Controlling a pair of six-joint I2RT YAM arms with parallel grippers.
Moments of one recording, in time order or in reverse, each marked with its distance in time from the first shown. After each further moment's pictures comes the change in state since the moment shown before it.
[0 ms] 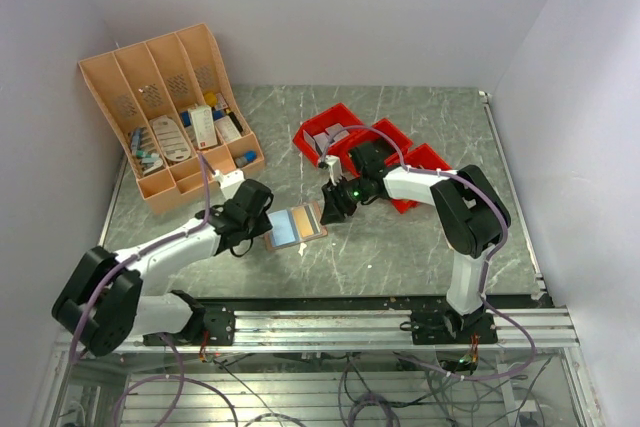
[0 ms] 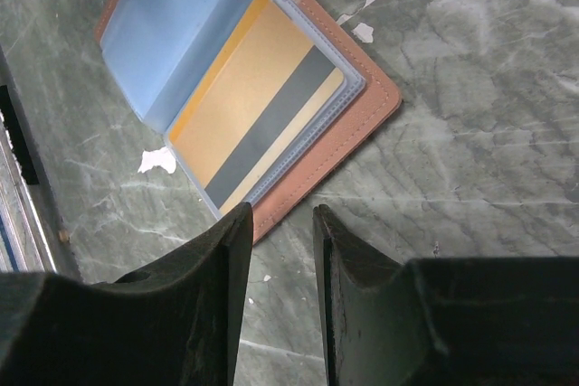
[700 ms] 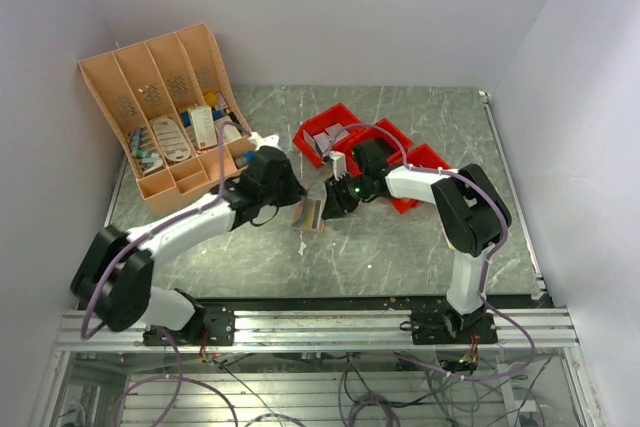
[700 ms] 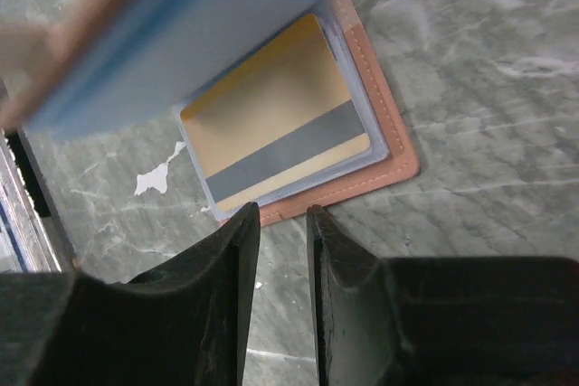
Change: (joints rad) left arm -0.015 0.089 0.239 0.113 0.247 0.143; right arm -0.012 0.006 0.000 0.038 0.031 0.104
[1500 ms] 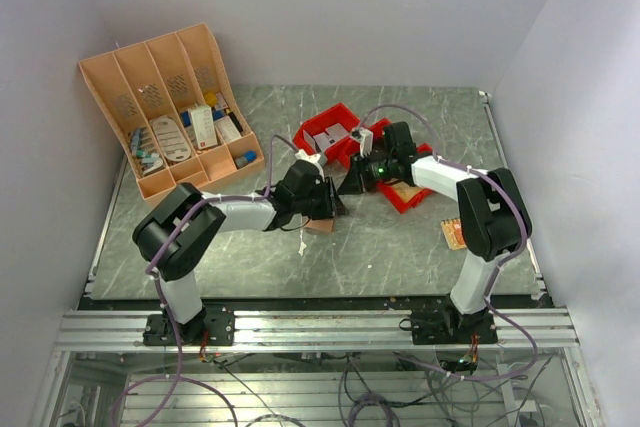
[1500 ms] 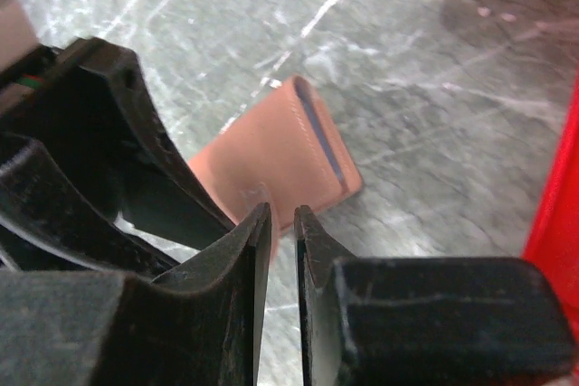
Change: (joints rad) left arm -0.125 0.463 0.062 0.427 0.293 -0.034; right arm -0.179 -0.095 0.008 0.004 -0.089 0.048
